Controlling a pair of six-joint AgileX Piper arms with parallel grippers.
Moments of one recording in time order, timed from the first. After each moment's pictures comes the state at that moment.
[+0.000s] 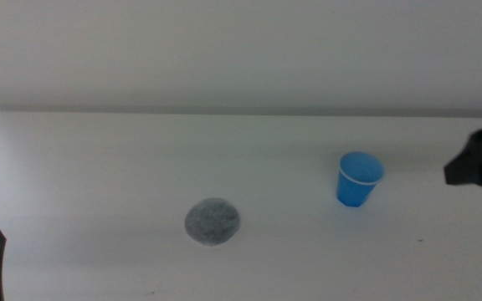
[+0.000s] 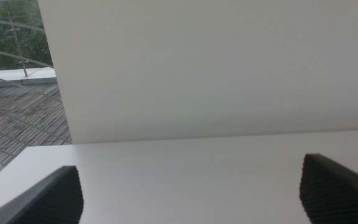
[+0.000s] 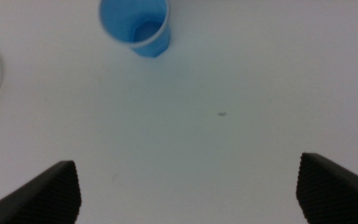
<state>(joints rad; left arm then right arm) 0.06 0.00 0.00 0.01 0.11 0.00 0.11 1.17 -1.03 0.11 1.03 0.02</state>
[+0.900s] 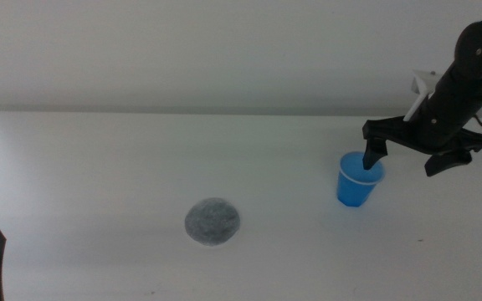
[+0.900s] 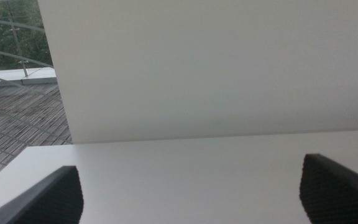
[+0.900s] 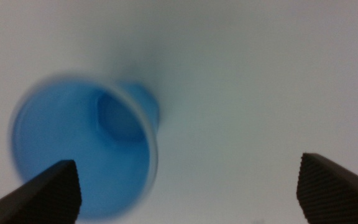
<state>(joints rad) 0.06 0.00 0.00 0.01 0.11 0.00 0.15 1.91 -1.44 0.06 1.01 0.19</state>
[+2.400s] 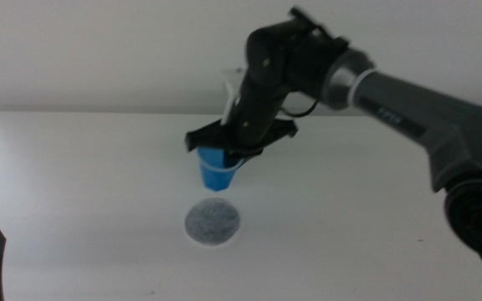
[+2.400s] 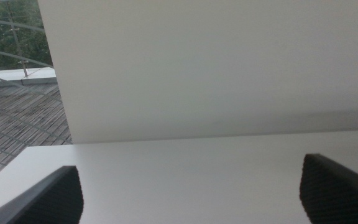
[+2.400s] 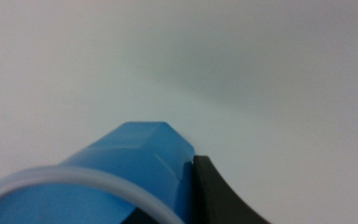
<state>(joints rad) 0.06 0.00 0.00 0.01 0.11 0.00 0.64 2.32 -2.10 0.08 1.16 0.28</state>
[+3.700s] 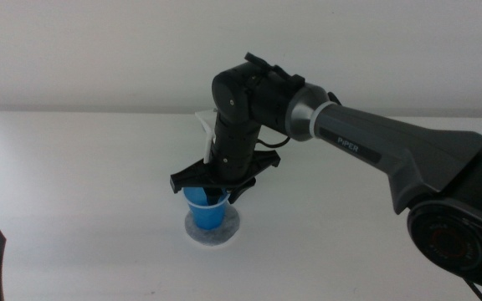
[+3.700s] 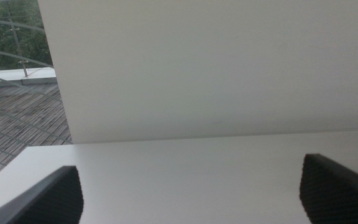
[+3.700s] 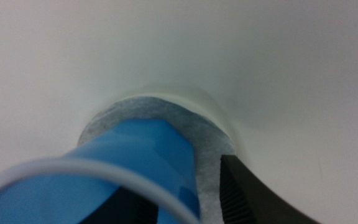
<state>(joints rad) 0.06 0.00 0.00 0.01 0.11 0.00 0.72 2.40 -2.10 0.06 1.21 0.29</state>
